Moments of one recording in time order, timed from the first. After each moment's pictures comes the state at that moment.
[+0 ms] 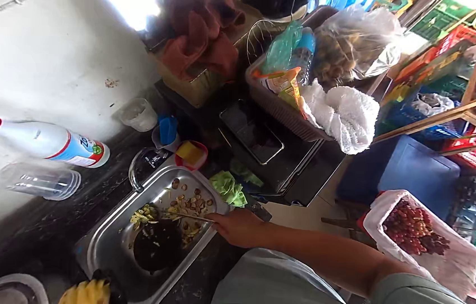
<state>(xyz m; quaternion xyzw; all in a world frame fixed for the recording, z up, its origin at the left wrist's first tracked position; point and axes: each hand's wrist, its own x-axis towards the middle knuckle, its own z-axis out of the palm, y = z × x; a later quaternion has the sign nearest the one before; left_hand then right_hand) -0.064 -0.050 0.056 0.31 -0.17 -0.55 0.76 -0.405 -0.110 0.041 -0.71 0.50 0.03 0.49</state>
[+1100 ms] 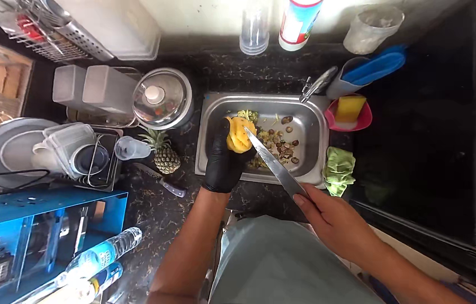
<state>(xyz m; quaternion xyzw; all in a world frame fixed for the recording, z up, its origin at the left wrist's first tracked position) -0.062 -0.054 0.088 0.39 -0.03 -0.55 0.74 -0.321 -0.079 0.104 -0.82 0.35 -0.08 0.44</state>
